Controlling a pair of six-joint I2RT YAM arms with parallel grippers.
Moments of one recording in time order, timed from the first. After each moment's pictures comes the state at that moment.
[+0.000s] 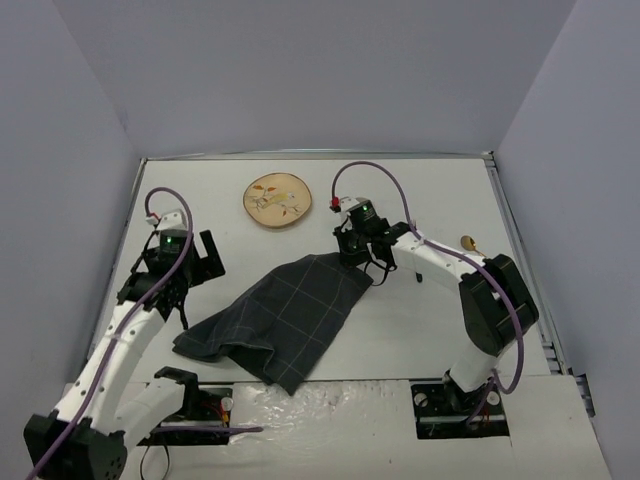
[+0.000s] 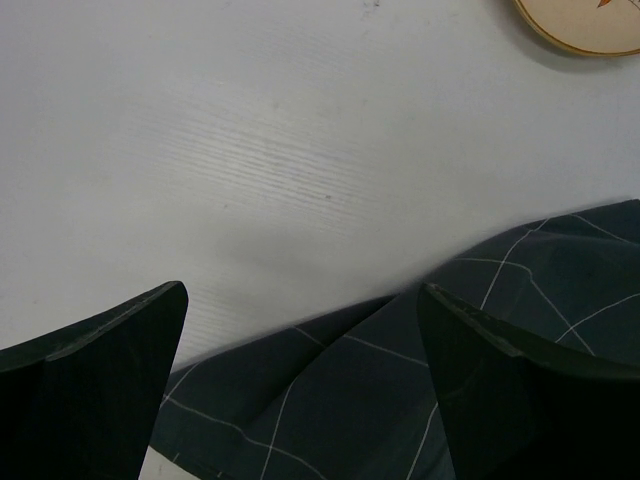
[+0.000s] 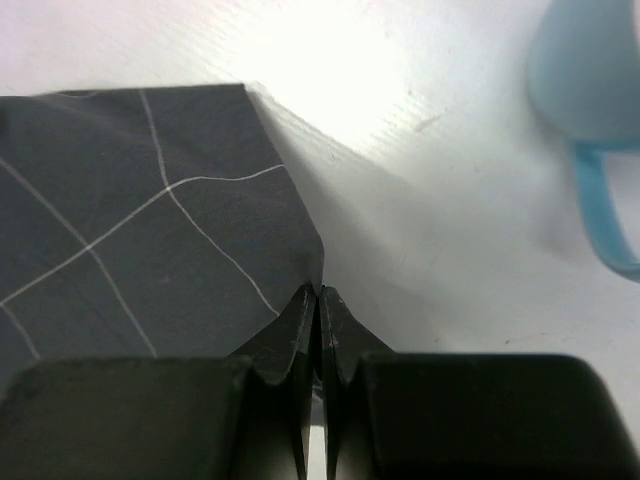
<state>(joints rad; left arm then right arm) -0.22 0.94 0.84 -0.69 -0.27 -0.45 0.58 1.68 1.09 -0.30 -0.09 0.15</state>
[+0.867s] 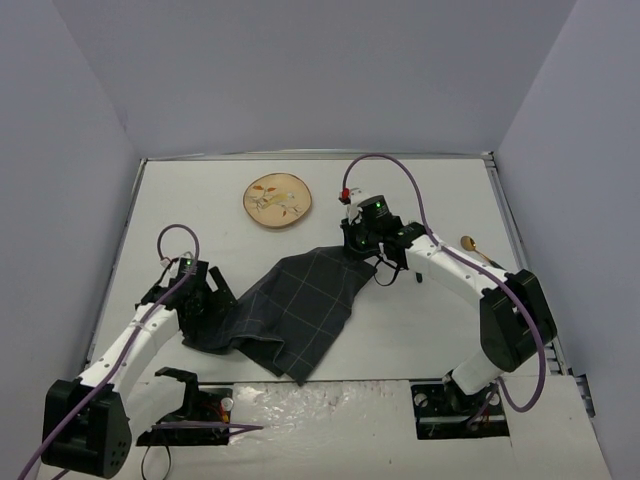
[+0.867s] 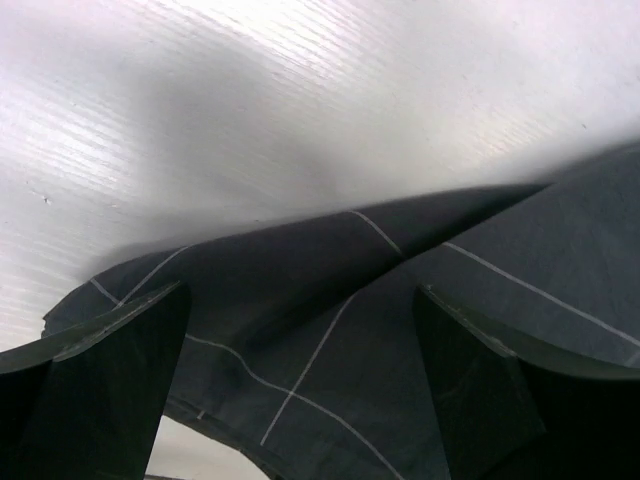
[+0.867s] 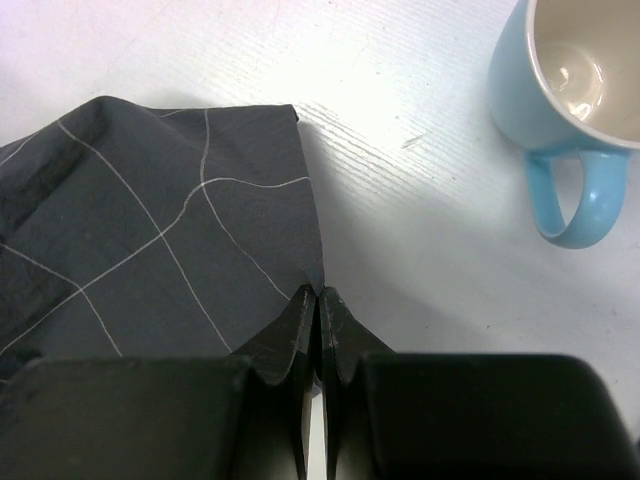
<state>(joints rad) -0.20 1.01 0.56 -0.65 -0.11 -0.73 0.56 1.56 1.06 -0.29 -0.11 0.17</state>
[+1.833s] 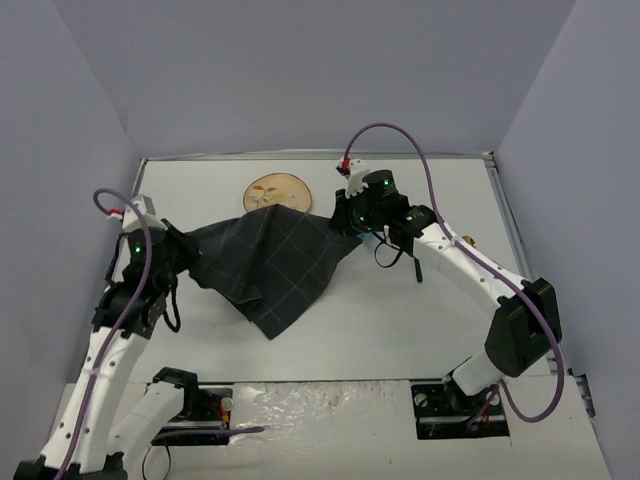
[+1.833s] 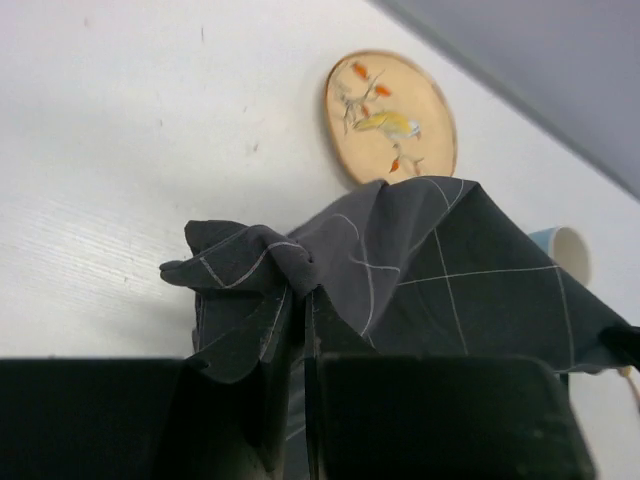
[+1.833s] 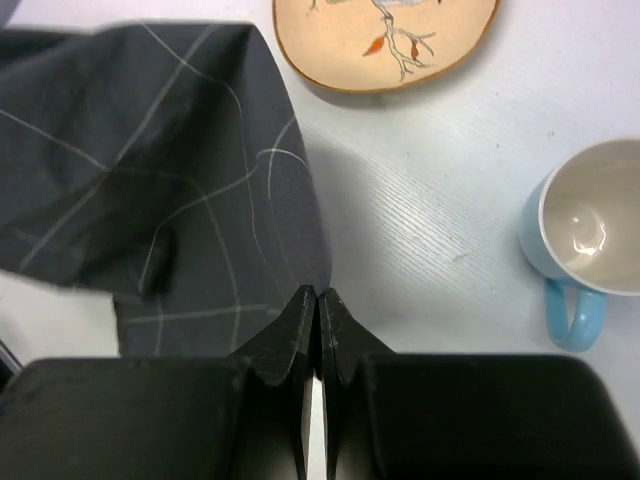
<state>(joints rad) -0.19 0.81 0.91 -0.58 -0.22 -0.64 0.56 1.54 1.24 -0.29 -0.22 0.20</state>
